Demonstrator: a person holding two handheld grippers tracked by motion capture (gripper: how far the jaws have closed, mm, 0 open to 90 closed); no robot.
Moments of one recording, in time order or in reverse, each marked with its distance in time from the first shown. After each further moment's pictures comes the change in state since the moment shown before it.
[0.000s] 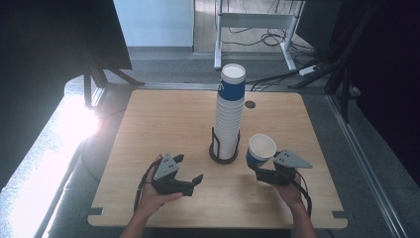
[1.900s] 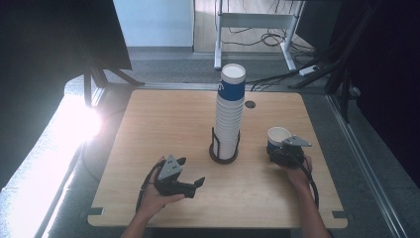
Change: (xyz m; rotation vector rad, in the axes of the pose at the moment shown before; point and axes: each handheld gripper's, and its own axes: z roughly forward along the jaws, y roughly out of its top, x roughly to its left) left arm -0.002 -0.007 0.009 0.054 -0.018 -0.006; right arm -0.094 -0.047 0.040 0.318 -0.319 0.107
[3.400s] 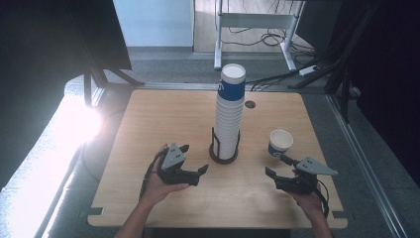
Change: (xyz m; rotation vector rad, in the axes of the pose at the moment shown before) left arm 0.007 0.040 0.008 -0.064 0.026 0.062; right arm 0.044 -0.006 -0.114 -0.247 0.326 -0.005
